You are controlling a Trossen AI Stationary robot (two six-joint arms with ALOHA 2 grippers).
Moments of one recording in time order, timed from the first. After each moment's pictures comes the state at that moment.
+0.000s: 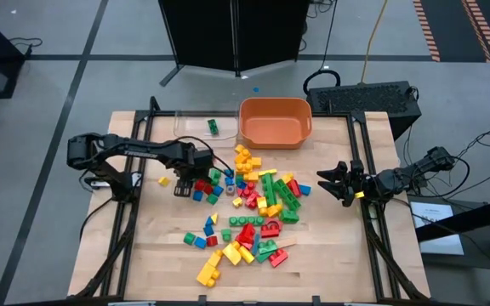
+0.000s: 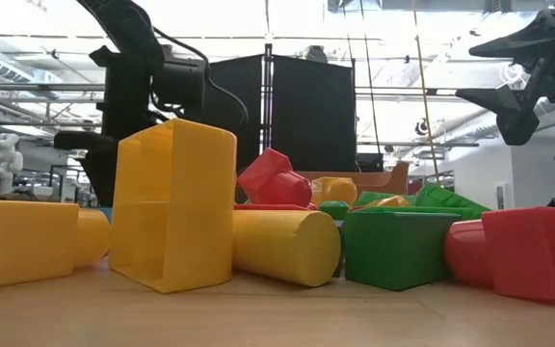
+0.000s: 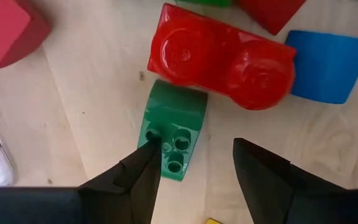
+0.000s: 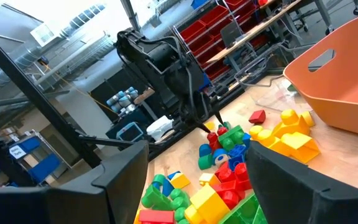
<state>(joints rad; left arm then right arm) 0.23 1.55 0.86 -0.87 -0.06 0.33 0.44 0.06 0.02 0.14 0.63 0.61</state>
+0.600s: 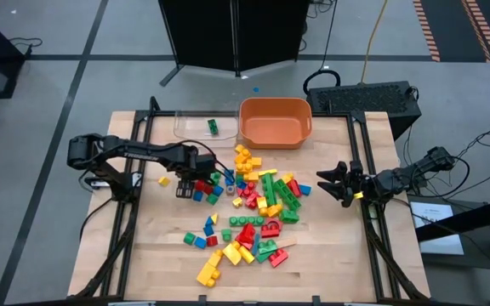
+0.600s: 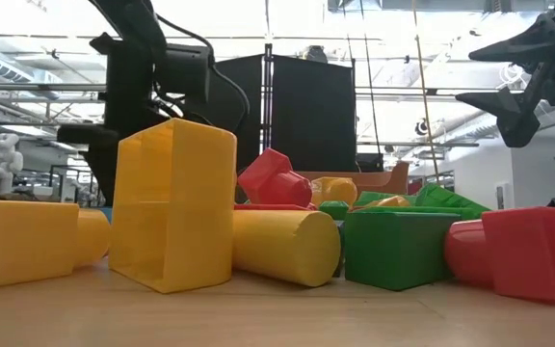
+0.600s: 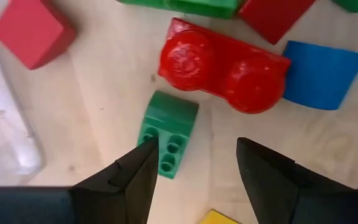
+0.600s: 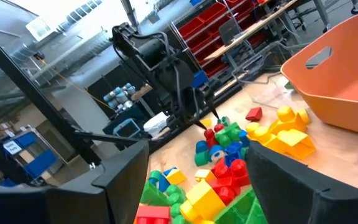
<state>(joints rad) 0.16 1.55 0.91 -0.92 -0.15 0.25 0.44 0.06 0.02 0.11 0.63 0.61</state>
